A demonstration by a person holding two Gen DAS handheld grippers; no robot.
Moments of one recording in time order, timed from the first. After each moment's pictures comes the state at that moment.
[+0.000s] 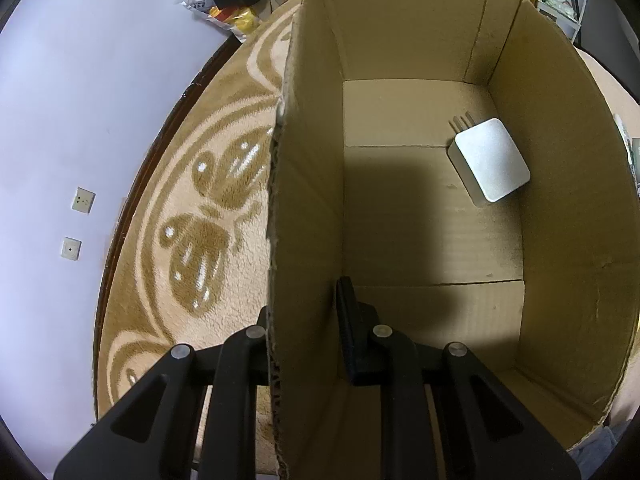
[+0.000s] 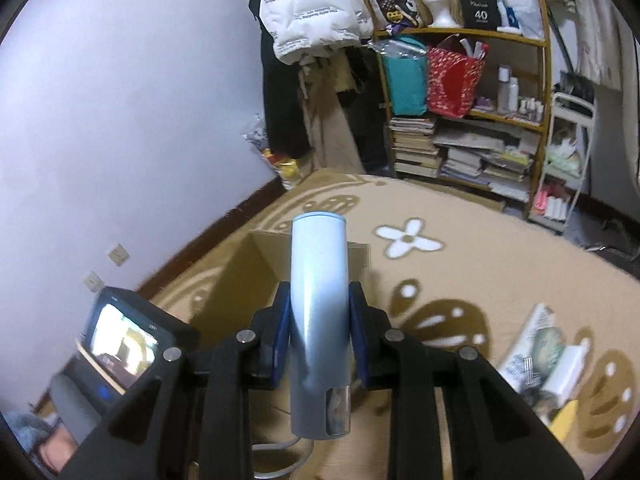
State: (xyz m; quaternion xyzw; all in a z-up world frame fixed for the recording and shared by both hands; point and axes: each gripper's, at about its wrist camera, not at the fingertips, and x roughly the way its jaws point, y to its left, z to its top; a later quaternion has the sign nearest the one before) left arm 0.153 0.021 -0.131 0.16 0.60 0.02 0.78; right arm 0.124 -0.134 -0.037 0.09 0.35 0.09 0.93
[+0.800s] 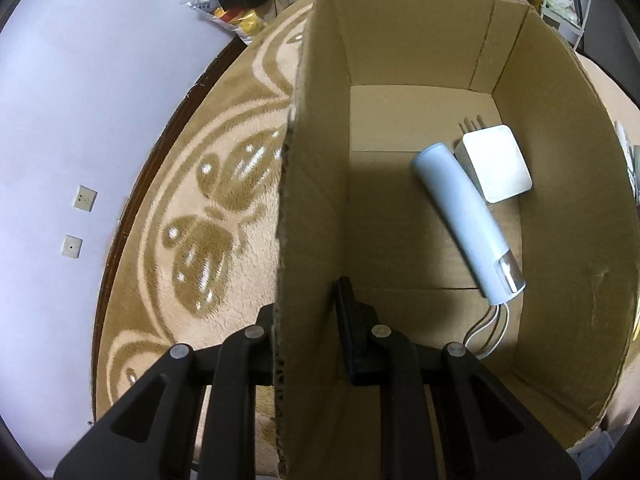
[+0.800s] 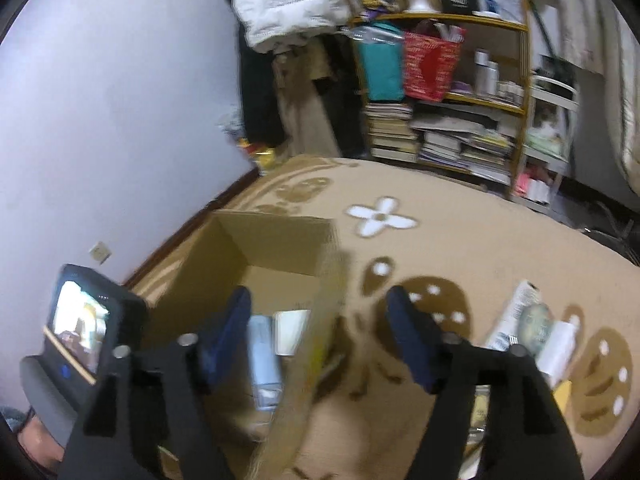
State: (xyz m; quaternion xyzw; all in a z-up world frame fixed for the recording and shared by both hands) left arm 0.155 0.027 -0.129 0.15 0.60 0.02 0.79; right arm 0.114 -0.167 -0.059 0.09 0.38 0.04 0.92
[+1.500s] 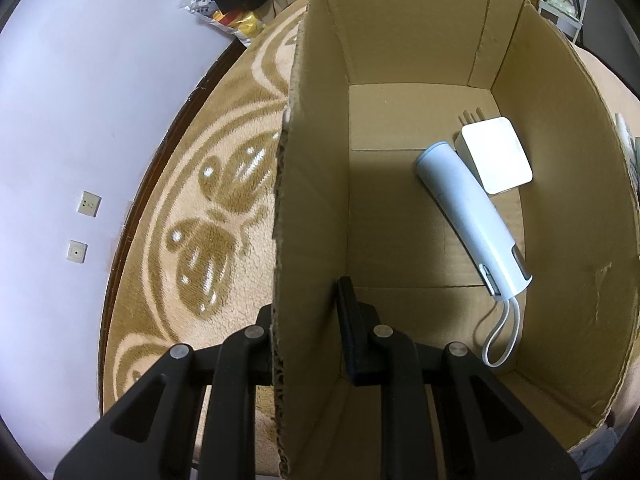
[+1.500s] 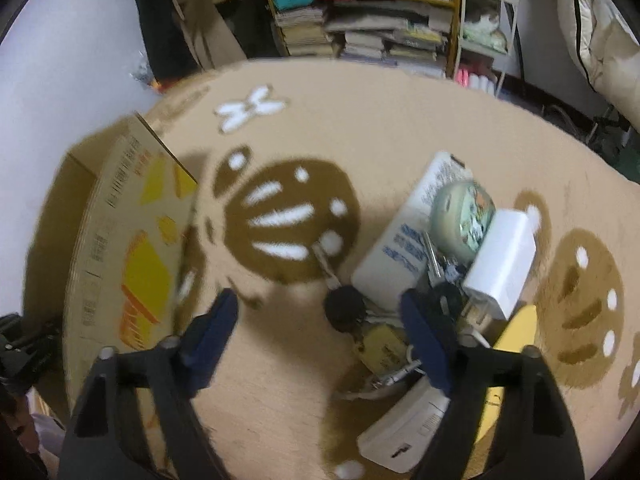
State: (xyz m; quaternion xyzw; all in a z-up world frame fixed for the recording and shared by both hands) left arm 0.153 0.022 -0.128 0.17 0.59 0.02 0.79; right arm 0.116 -0.258 -0.151 0.13 0.53 -0.05 0.84
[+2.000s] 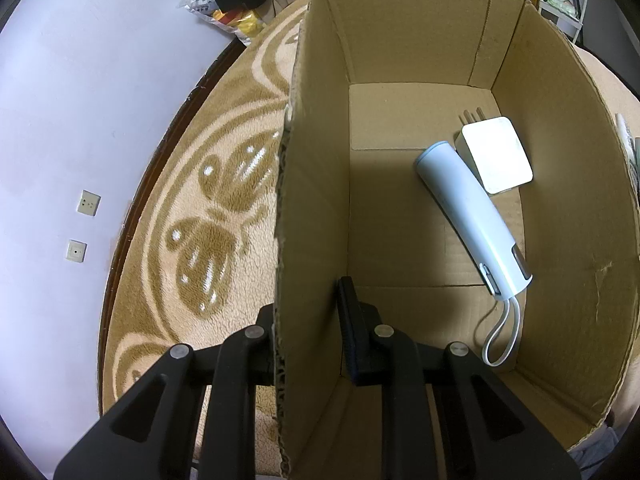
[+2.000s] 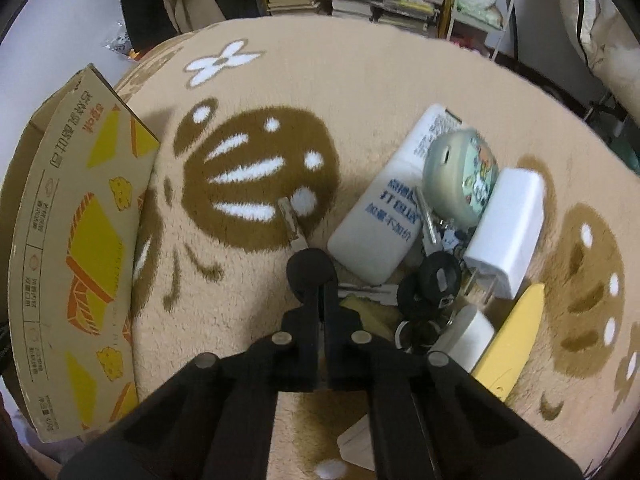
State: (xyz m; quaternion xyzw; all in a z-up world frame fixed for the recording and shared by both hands) left arm 0.152 0.021 -0.129 0.17 0.60 0.02 0.78; right arm 0.117 -0.258 -0.176 0.11 0.57 -0.06 0.81
